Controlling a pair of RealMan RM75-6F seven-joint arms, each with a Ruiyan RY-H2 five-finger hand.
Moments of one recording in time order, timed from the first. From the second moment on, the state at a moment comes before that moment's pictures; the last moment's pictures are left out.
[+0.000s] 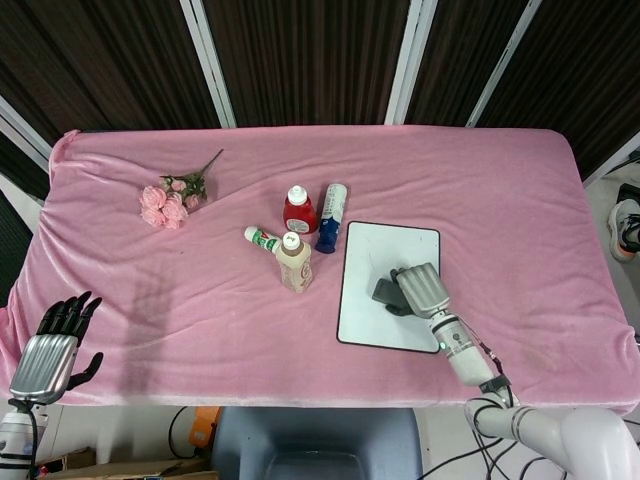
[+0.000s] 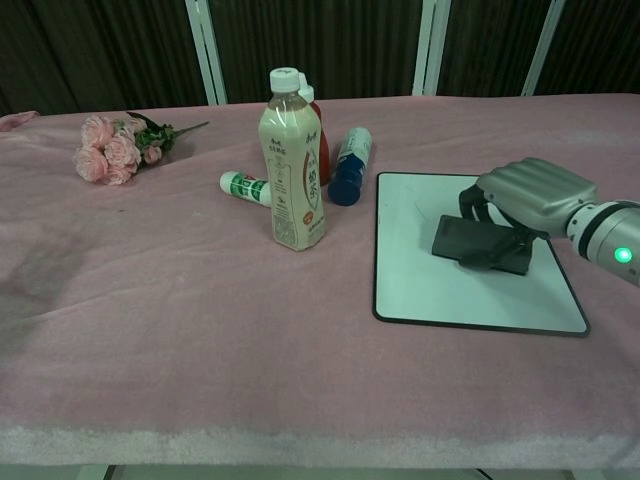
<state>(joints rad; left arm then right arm) -0.16 -1.13 -0.01 -1.64 1.48 1.37 0.16 0.64 -1.78 0.09 -0.91 -1.37 0.98 -0.23</state>
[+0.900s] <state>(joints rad) -0.16 -1.14 0.00 -1.65 1.48 1.36 0.18 0.48 -1.57 0.05 -0.94 -1.41 1.12 -0.08</state>
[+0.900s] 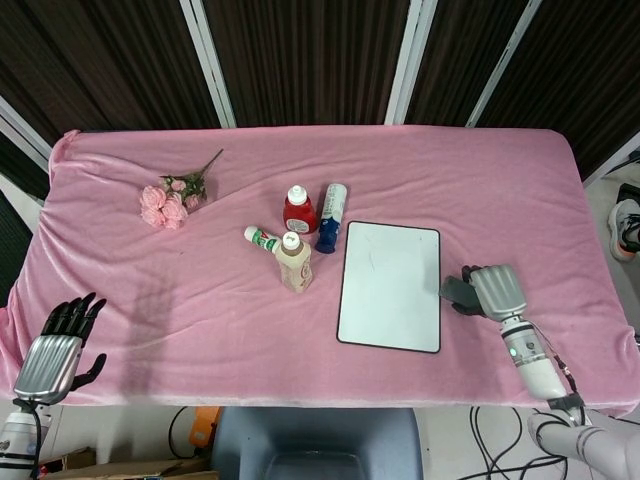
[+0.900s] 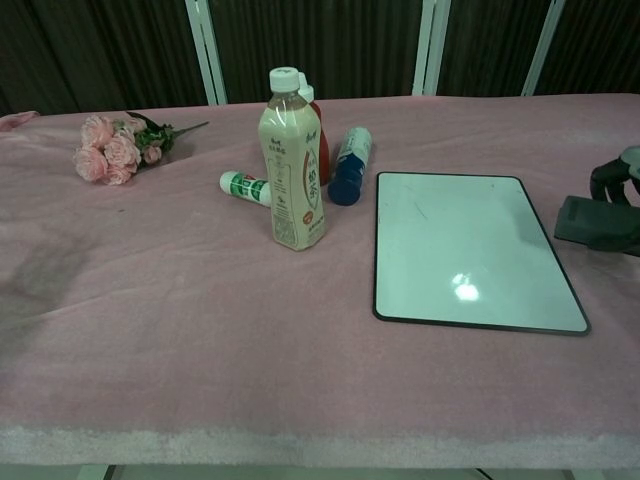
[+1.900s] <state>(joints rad) -0.16 -1.13 0.00 -1.65 1.49 1.38 0.17 0.35 -1.32 -0.01 -1.28 -1.48 1.24 0.06</state>
